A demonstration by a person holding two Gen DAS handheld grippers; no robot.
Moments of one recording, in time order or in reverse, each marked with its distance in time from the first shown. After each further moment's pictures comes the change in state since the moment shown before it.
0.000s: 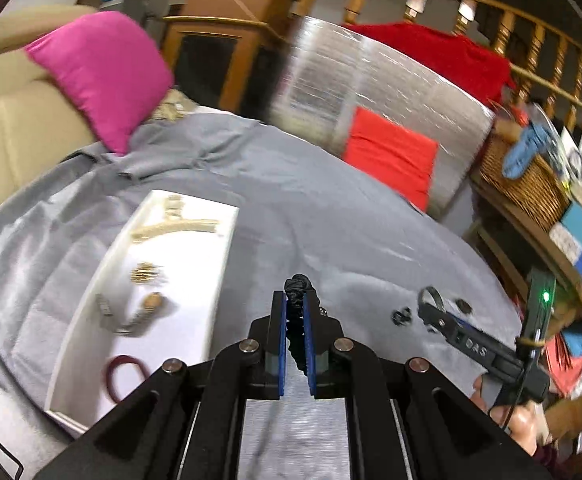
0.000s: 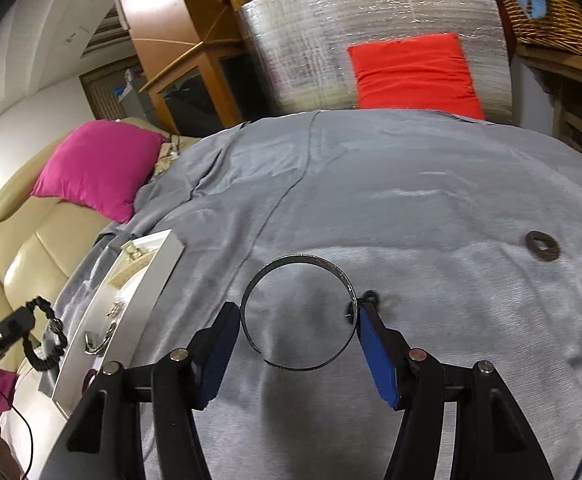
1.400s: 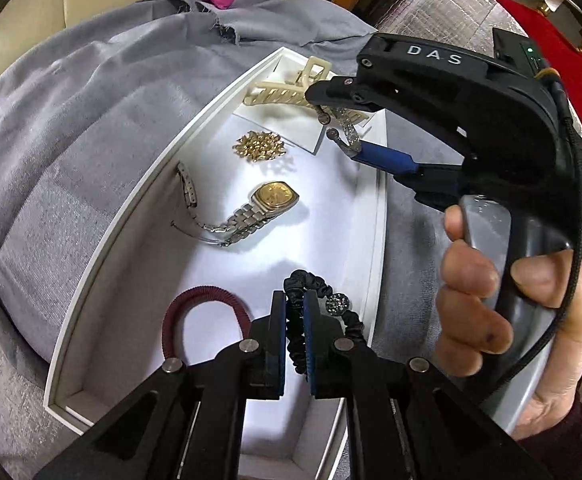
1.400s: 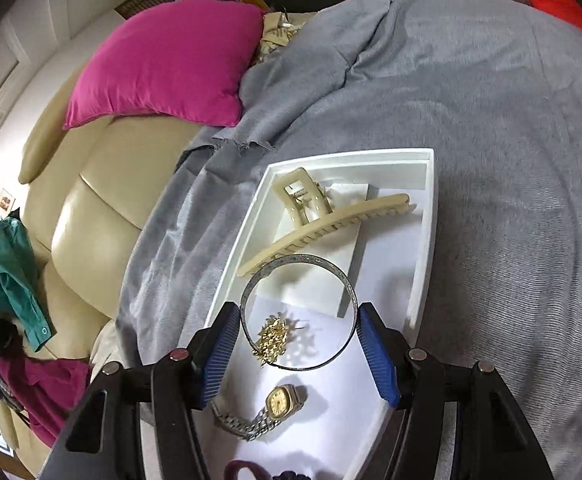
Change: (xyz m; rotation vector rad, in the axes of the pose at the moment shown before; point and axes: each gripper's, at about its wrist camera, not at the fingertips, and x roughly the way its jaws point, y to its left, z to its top) left arm 0.075 0.115 -0.044 -0.293 0.345 0.108; right arm 0.200 0.223 0.015 -0.014 0.423 0.327
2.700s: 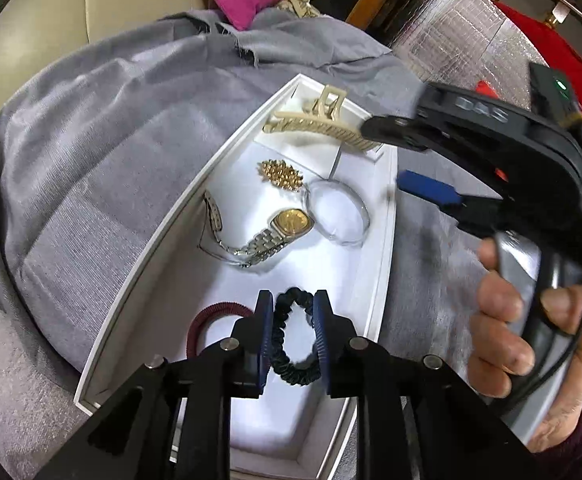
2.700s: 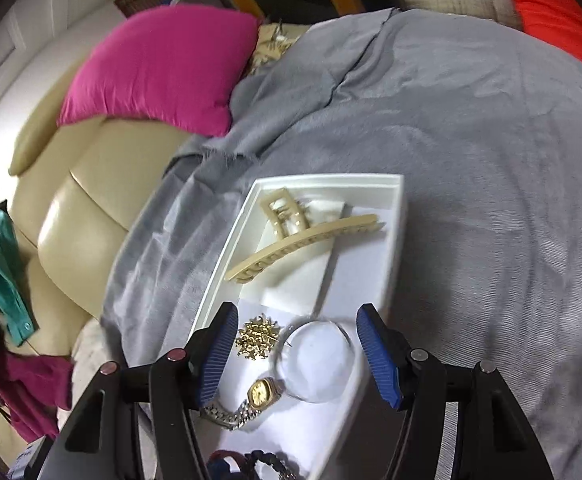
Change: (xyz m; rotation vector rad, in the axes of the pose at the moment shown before) left arm -0.029 -0.006 0.014 -0.023 -0.071 0.061; right arm -0.033 -0.001 0.005 -0.034 -0.032 -0.078
